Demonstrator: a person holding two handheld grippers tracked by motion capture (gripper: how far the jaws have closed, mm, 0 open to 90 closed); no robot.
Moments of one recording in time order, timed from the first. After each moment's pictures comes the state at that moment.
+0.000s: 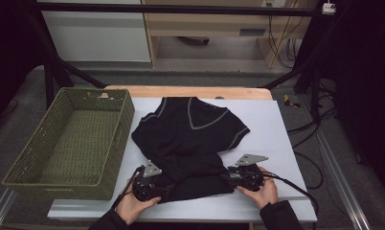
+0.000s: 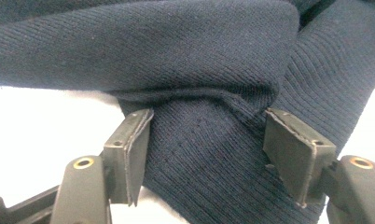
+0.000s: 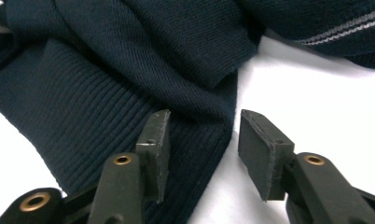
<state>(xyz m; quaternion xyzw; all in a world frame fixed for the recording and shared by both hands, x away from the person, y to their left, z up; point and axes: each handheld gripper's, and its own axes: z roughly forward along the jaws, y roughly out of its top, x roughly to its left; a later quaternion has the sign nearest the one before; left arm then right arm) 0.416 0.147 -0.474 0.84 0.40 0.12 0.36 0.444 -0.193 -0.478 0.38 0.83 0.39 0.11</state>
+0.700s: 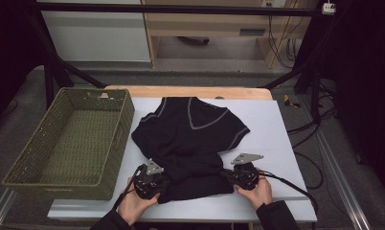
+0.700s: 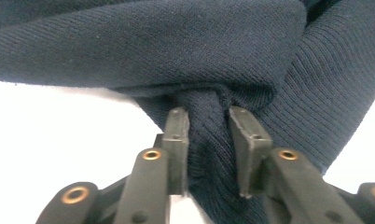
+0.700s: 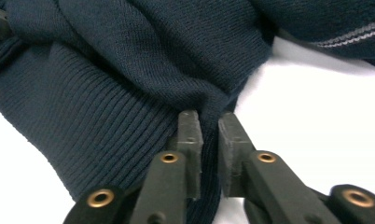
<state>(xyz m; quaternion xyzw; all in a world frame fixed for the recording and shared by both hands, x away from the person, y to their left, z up) 0.418 0.145 -0.464 0.84 0.41 0.11 0.33 0.444 -0.181 -0.473 0.39 0.83 0.38 0.10</state>
